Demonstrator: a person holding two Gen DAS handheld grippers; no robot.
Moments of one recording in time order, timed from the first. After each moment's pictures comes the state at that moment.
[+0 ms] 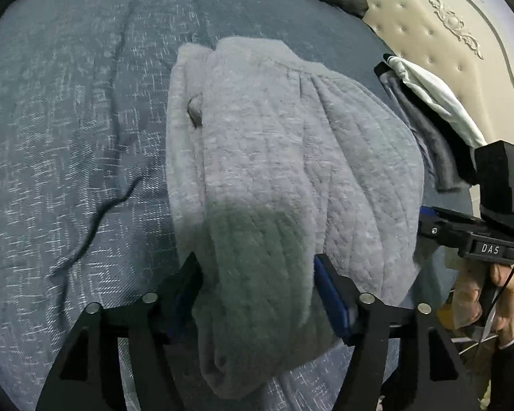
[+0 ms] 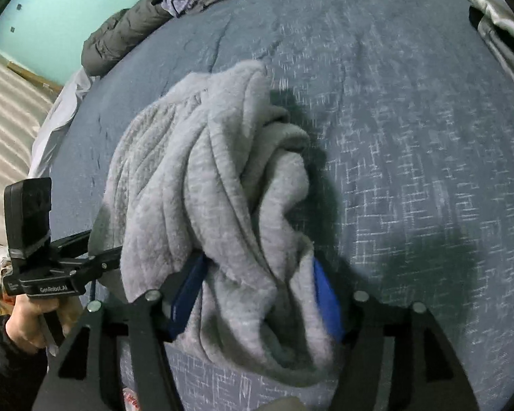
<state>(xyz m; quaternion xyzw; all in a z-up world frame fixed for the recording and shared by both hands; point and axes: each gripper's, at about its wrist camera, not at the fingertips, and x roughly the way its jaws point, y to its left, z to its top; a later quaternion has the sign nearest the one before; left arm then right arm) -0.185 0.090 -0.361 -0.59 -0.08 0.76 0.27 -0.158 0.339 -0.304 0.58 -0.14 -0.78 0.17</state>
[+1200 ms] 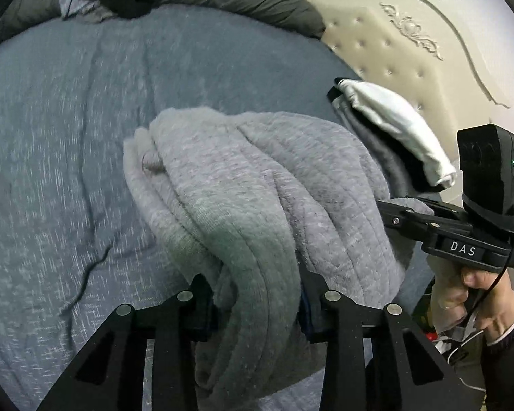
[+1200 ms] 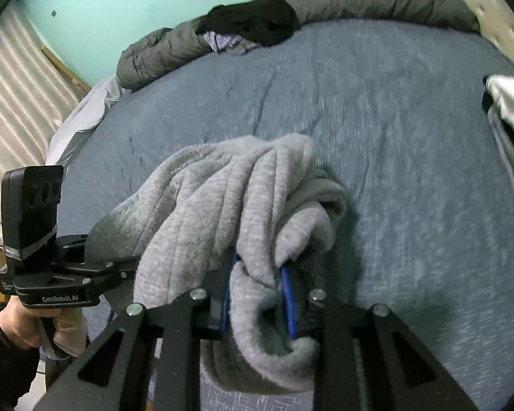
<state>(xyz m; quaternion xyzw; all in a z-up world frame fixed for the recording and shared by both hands) -0.178 0.111 -0.261 -0.52 -0.07 0.79 0.32 -0.148 0.337 -0.214 0.49 -0.10 -0.84 0.20</state>
